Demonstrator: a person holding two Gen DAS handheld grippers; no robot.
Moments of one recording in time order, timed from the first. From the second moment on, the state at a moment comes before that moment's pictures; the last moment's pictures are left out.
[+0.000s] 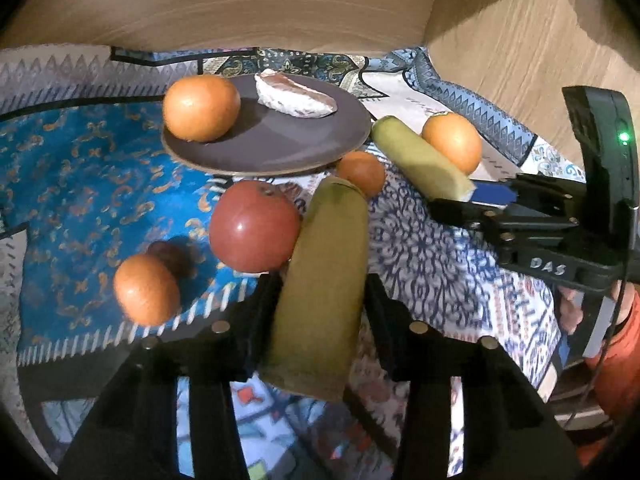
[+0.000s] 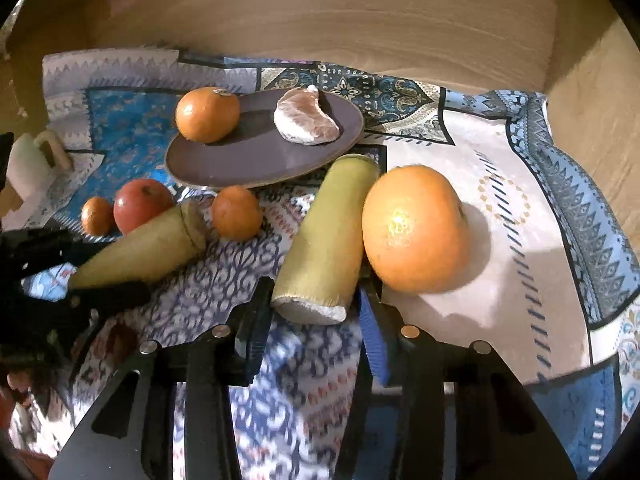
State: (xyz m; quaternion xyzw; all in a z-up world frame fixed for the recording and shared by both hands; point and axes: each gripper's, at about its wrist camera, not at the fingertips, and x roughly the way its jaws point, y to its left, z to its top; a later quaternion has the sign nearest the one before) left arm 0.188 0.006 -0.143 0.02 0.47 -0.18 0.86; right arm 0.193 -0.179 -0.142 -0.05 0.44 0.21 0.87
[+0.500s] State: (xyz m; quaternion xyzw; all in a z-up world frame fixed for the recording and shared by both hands) left arm 0.144 0.023 -0.137 0.05 0.48 -0.18 0.86; right arm 0.120 -0.187 -0.128 -0.09 0.44 0.23 0.86
